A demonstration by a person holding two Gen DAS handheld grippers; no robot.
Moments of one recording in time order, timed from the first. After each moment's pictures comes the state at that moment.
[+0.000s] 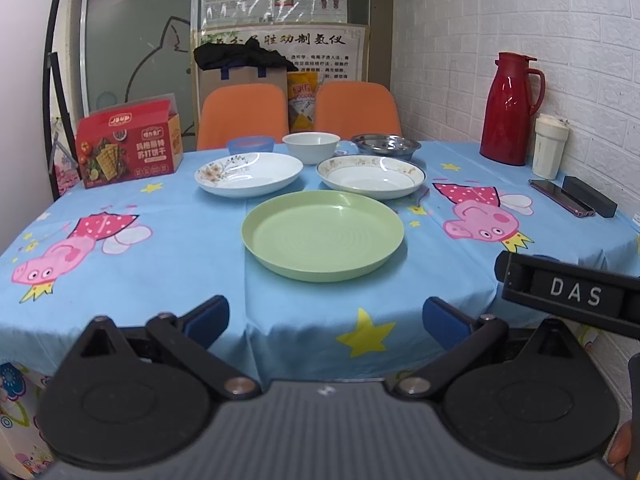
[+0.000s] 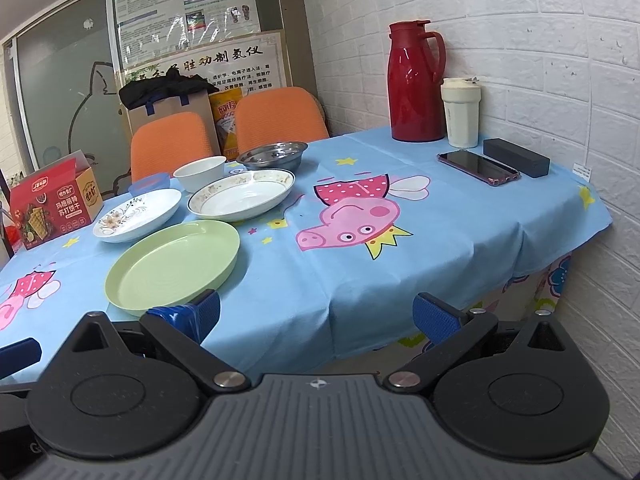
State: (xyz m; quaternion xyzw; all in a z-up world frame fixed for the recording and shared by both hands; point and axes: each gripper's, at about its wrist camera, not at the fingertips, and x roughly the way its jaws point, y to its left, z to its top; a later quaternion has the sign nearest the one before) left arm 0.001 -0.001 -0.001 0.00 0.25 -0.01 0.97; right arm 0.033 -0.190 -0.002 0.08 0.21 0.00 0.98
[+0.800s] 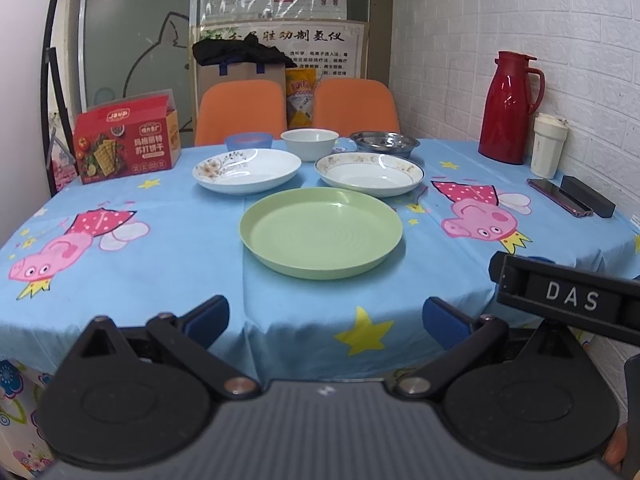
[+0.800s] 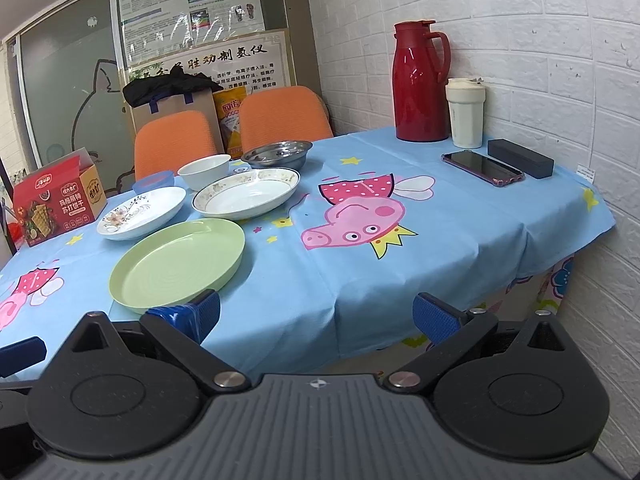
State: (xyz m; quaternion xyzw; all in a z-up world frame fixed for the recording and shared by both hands) left arm 0.002 0.000 0.000 0.00 0.26 -0.01 0.97; right arm 0.032 -0.183 -0.002 0.07 0.21 0.01 0.98
